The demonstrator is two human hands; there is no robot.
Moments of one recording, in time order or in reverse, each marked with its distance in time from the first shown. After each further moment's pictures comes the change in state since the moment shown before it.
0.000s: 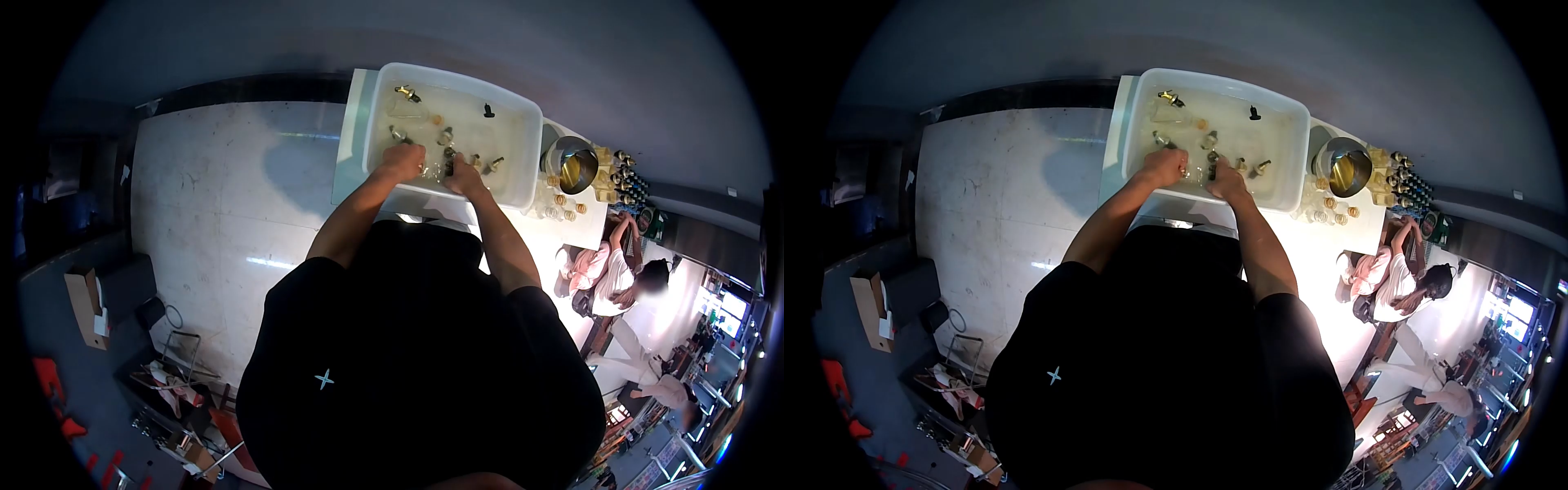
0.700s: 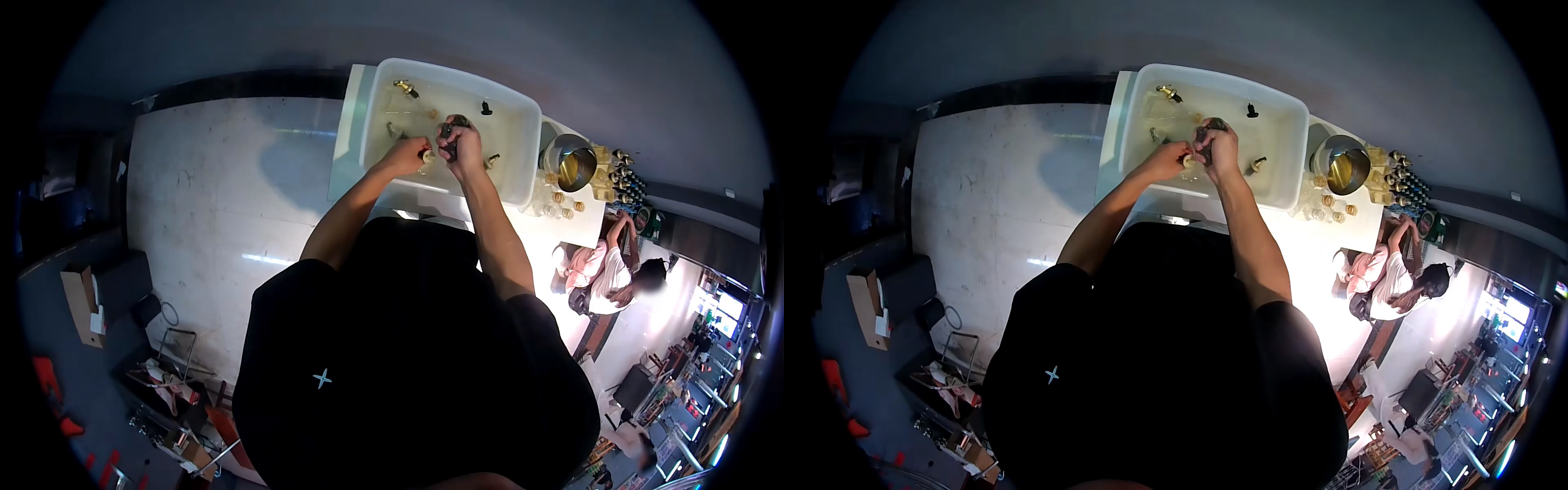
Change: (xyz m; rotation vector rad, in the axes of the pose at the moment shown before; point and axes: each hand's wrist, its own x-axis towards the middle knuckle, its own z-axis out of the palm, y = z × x) left_hand 0.022 -0.019 0.037 -0.639 0.119 0.240; right_hand -0.031 -0.093 -0.082 1.711 -0.090 -0.053
